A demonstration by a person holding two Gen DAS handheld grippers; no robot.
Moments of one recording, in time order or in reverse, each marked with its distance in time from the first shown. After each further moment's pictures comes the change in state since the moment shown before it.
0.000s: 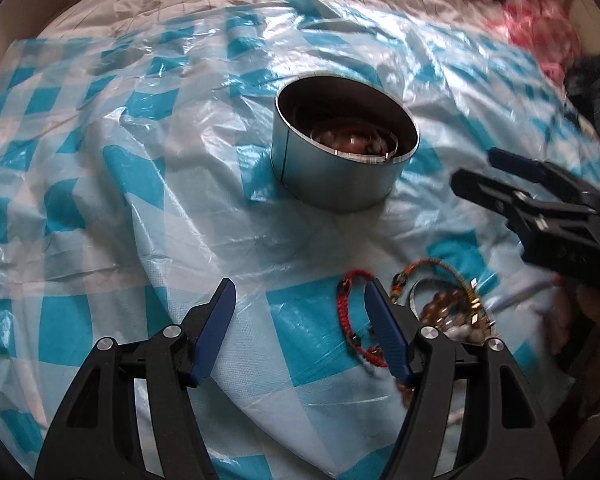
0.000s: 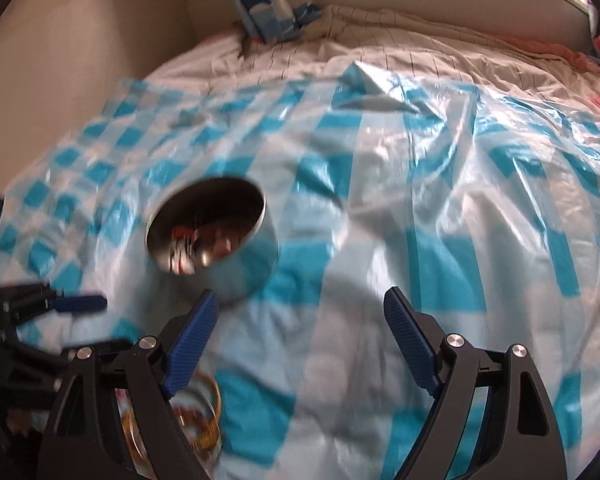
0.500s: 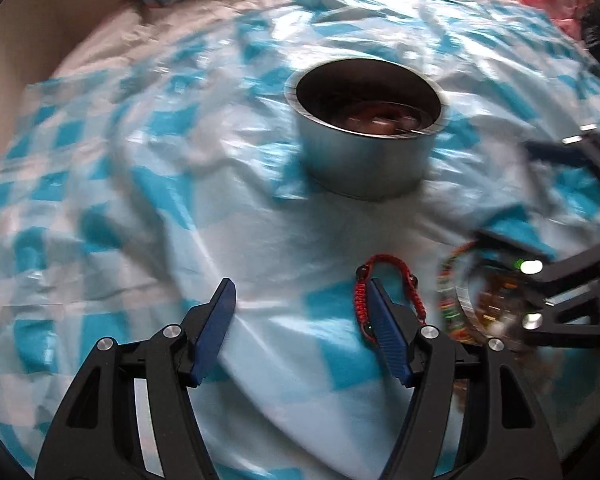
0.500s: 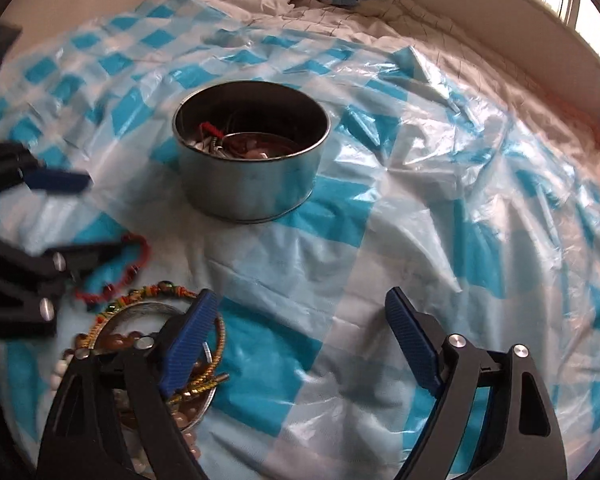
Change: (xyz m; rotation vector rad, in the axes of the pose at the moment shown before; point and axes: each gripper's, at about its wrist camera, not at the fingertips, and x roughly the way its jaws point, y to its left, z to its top) left arm 0.010 -0.007 0.000 0.088 -0.024 0.230; right arm 0.020 0.045 -0.029 -0.305 0.104 -0.180
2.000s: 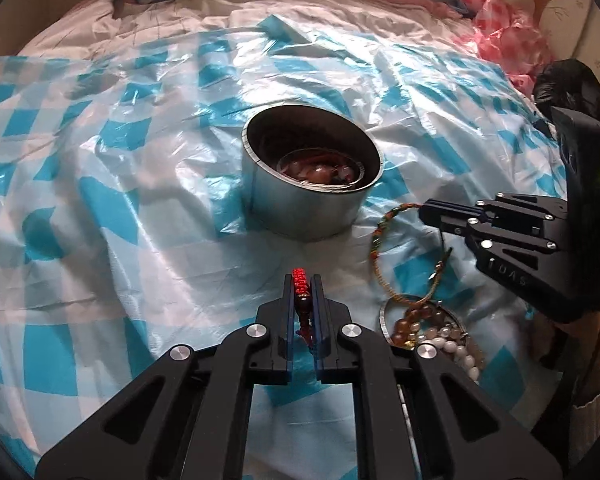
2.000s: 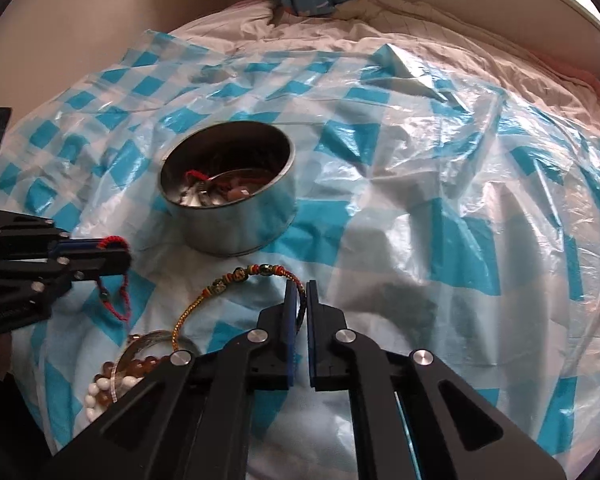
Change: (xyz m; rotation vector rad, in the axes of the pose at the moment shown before) left arm -0.014 0.011 0.007 -0.087 -0.070 -0.339; right arm -0.004 -0.036 0.004 0.174 -0.038 0.176
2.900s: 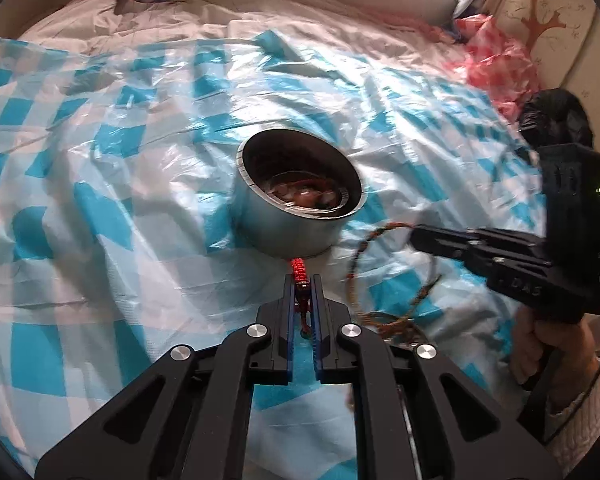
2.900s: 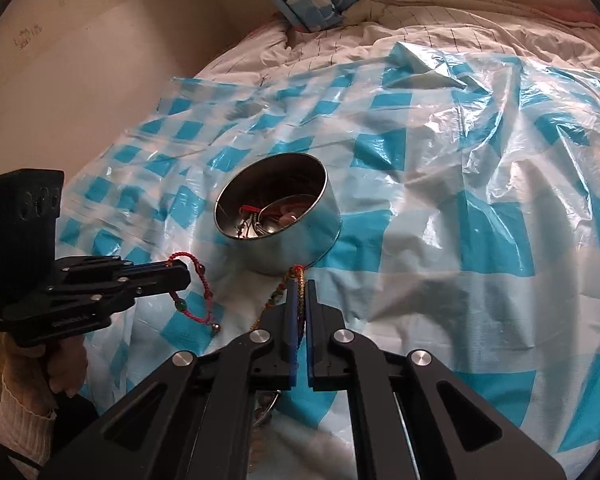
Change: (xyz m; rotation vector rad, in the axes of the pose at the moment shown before) left arm -0.010 0.005 0.007 -0.052 -0.045 -0.079; right arm -0.019 -0.018 0.001 0.154 -0.049 0.278
